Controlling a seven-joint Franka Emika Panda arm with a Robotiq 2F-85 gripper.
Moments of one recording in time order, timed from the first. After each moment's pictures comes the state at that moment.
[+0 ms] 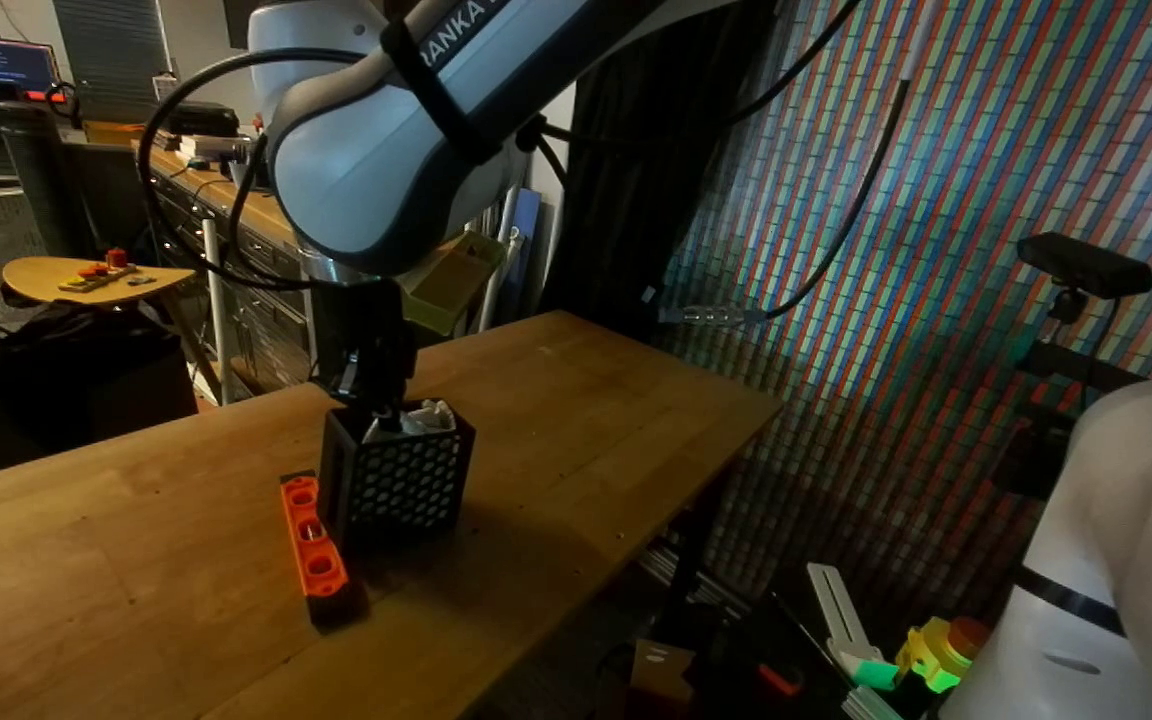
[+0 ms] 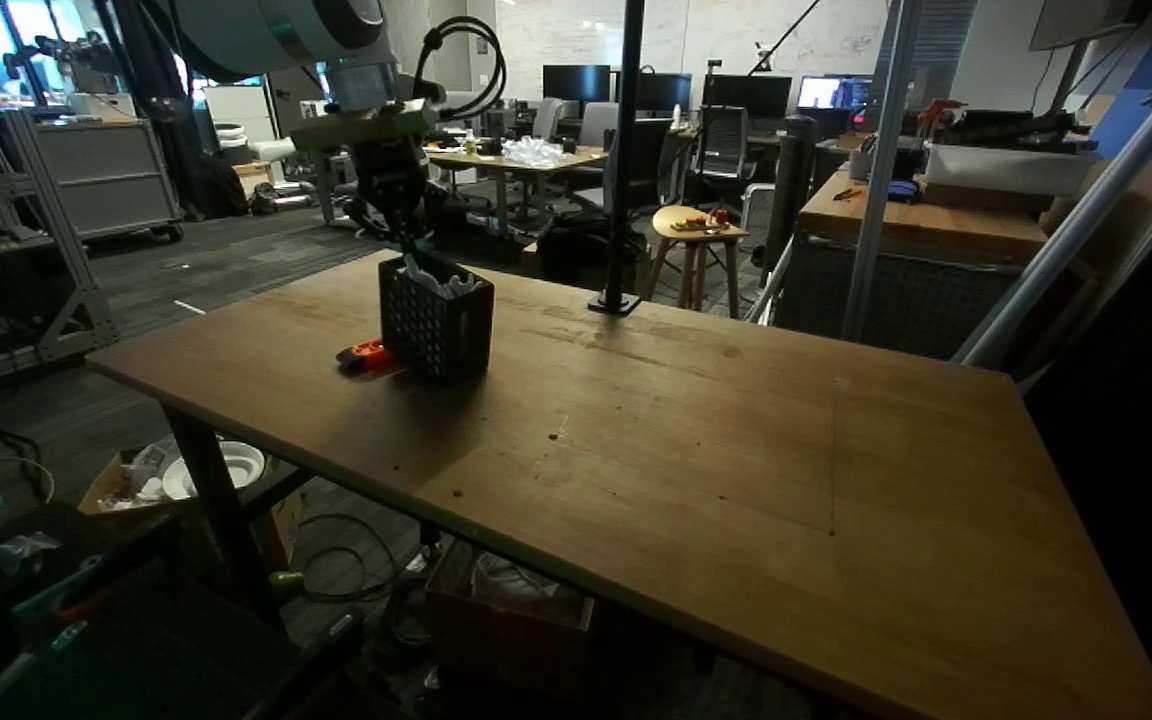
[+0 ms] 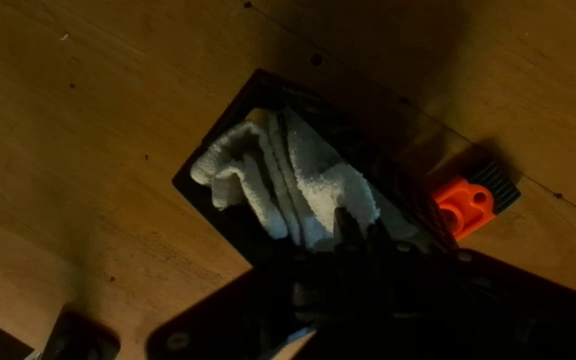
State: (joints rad) arm 0.14 0.14 0.12 -2.15 -0.29 2.29 -0.11
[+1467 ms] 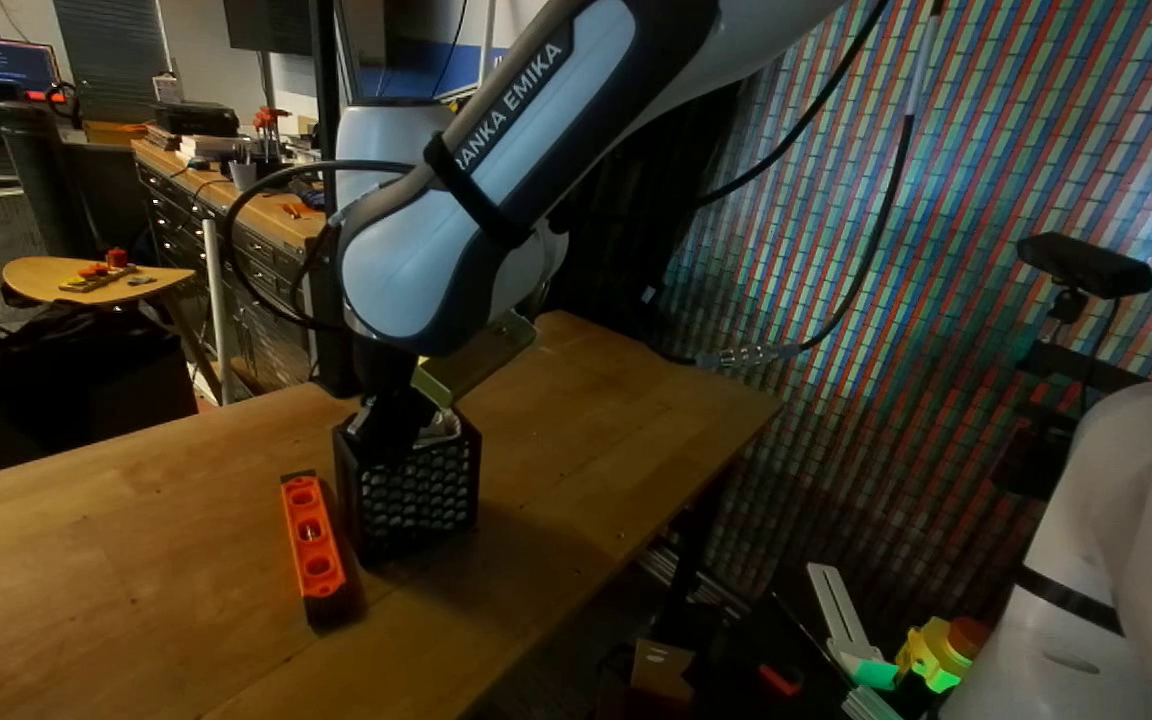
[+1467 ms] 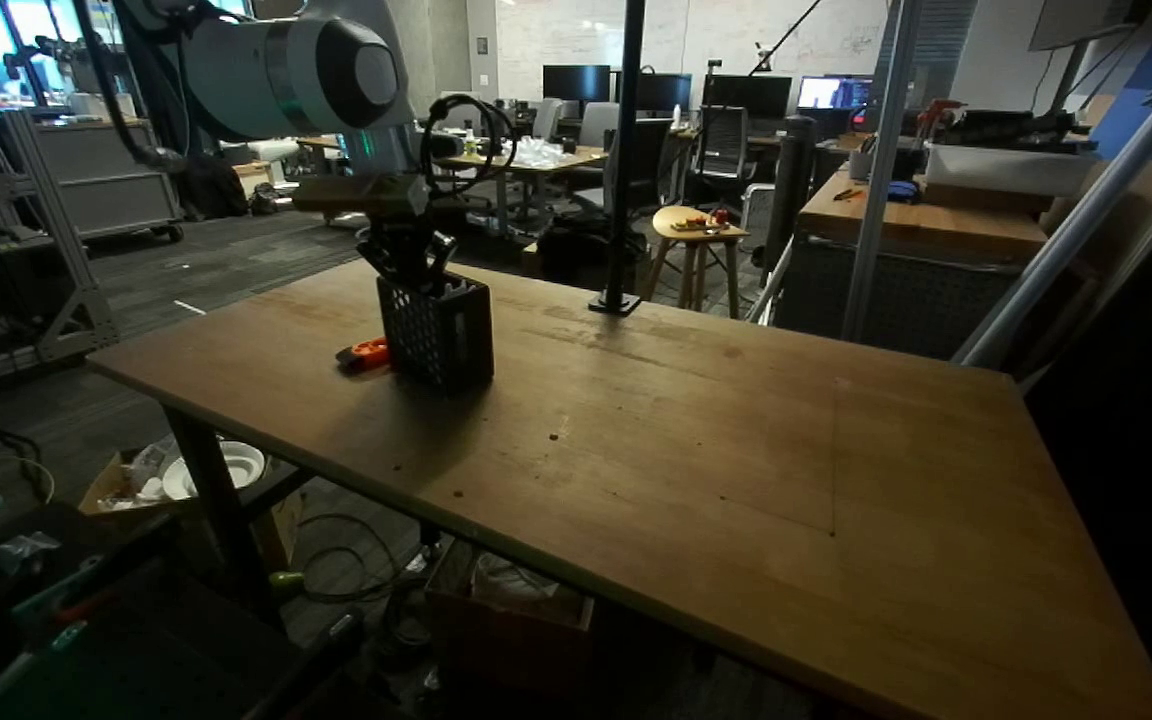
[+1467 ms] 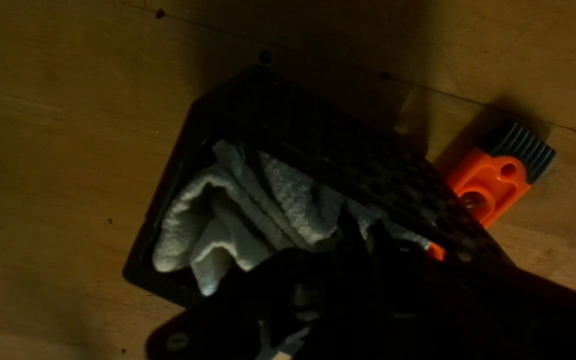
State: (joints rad) arm 0.13 0.17 0.08 -2.29 -0.18 2.56 0.06
